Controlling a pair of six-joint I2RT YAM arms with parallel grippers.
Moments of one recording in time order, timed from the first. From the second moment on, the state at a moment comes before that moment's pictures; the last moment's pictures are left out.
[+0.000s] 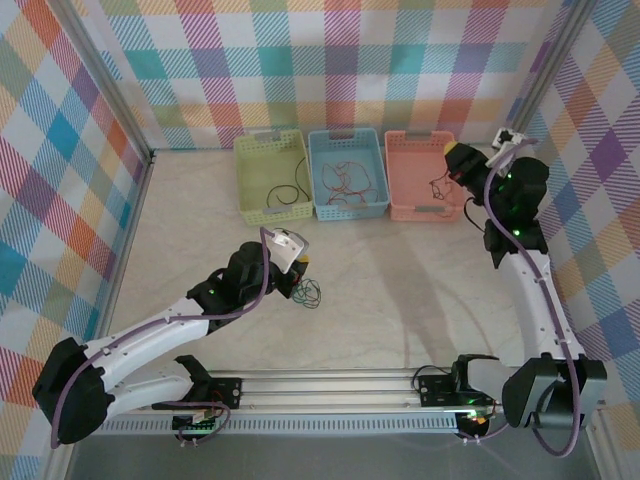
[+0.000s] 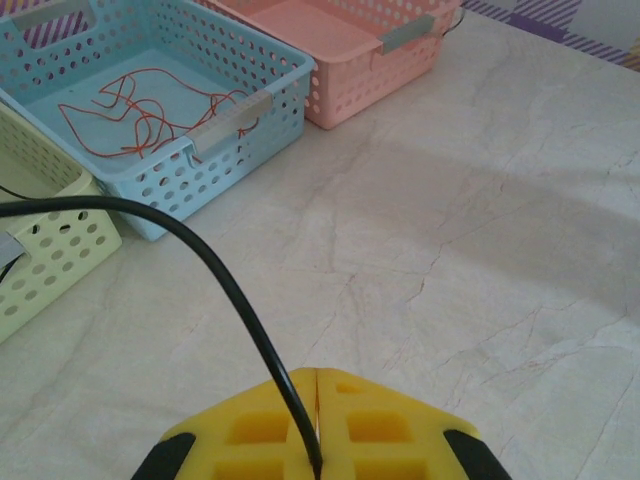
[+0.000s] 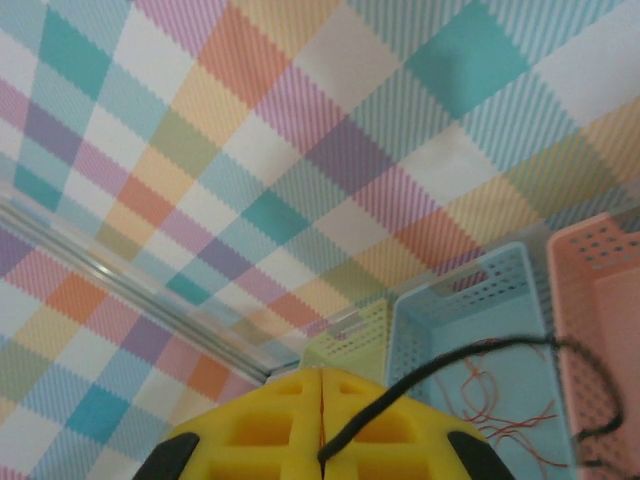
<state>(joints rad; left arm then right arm) -0.76 1.06 0.62 0.00 0.00 0.00 -0.02 1.16 1.05 0.12 -0.50 0.80</state>
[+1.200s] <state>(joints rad) -0.76 1.15 0.51 0.24 0.00 -0.03 0.28 2.18 1.94 -0.05 -0.53 0.72</state>
